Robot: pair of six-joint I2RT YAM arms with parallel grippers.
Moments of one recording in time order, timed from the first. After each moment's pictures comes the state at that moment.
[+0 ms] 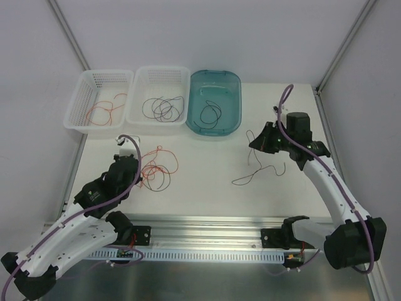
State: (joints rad) left arm -0.71 0.55 0.69 -0.71 -0.66 -0.25; right arm 0.18 1.09 0.94 -0.49 -0.44 0.42
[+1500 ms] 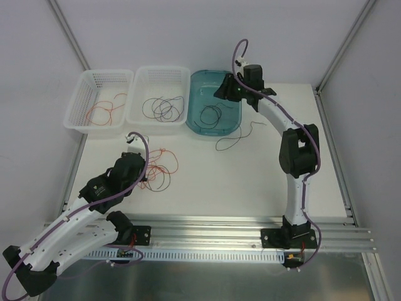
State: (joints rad) left arm -0.71 0.65 0.71 -0.71 -0.53 -0.22; right arm 0.33 2.11 1.85 -0.19 -0.37 0.45
